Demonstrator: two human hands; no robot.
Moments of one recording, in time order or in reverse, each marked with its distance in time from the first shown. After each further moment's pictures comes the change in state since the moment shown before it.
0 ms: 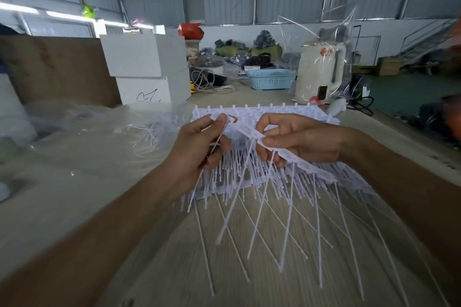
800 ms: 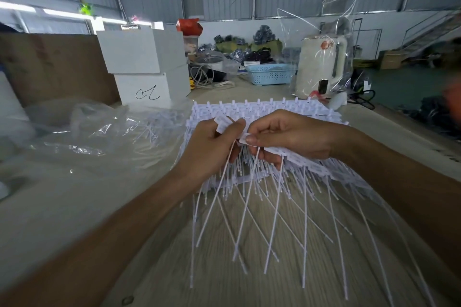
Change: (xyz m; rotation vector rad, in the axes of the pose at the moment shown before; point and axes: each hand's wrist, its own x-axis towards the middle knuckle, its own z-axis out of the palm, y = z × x) left_hand -0.014 0.000 0.023 0.464 0.025 0.211; right_hand 0.007 -0.010 0.027 -0.371 0.078 -0.011
